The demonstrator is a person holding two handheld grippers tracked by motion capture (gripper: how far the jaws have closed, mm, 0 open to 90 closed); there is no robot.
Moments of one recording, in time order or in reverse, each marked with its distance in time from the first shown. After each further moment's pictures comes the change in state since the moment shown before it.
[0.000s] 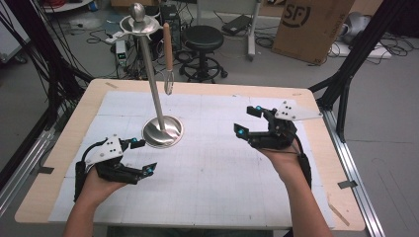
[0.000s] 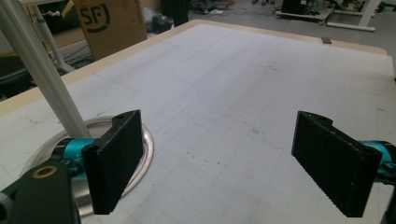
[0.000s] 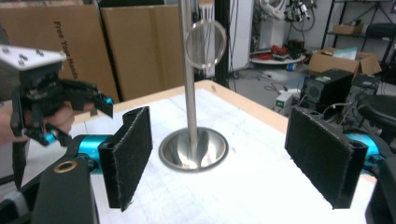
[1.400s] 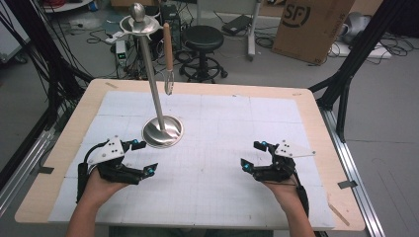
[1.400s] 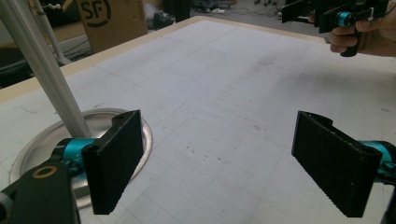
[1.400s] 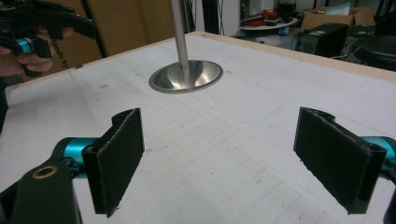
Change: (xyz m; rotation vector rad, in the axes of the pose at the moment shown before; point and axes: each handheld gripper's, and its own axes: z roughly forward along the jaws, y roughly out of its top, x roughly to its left) left arm 0.001 -0.009 0.005 0.007 0.005 -0.029; right arm 0.000 -0.111 -0.020 0.086 -0.043 0.081
